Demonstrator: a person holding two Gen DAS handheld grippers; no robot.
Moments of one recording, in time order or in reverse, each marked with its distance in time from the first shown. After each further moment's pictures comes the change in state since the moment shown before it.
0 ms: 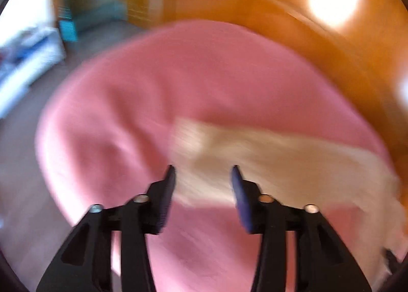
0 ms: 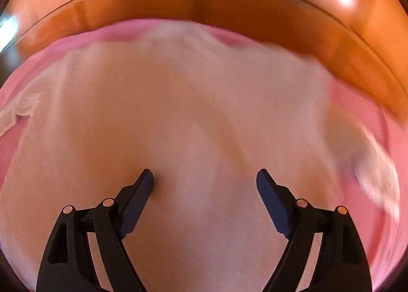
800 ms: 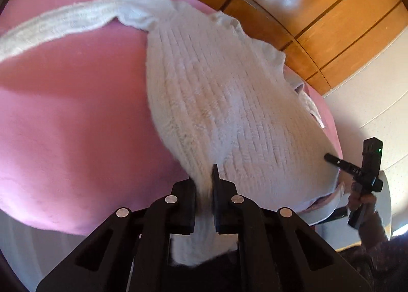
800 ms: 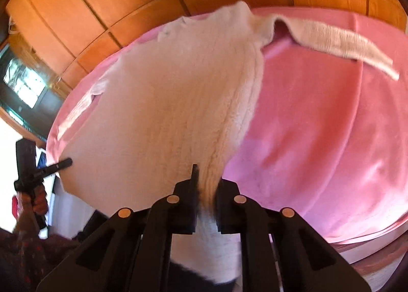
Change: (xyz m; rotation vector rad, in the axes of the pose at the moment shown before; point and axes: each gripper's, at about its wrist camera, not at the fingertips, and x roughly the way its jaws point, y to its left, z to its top) left arm -0.039 -0.157 -0.197 0.488 0.323 -0.554; right arm -0.141 -0.089 -0.174 0.199 0.013 0.351
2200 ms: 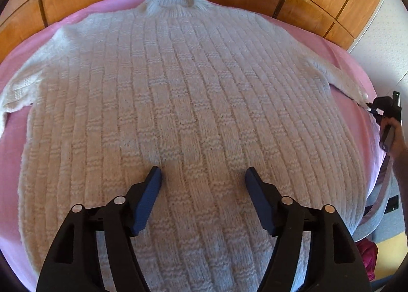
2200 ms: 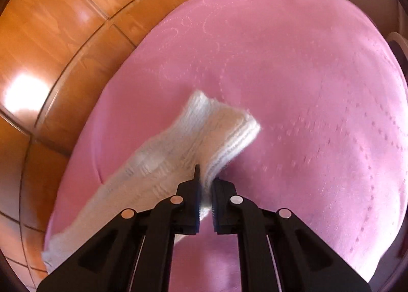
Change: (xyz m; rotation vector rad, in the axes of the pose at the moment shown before) left arm 0.159 -0.126 0.086 0.279 0.085 0.231; right arm -0.033 -0.377 0.075 0.942 -0.432 -0.435
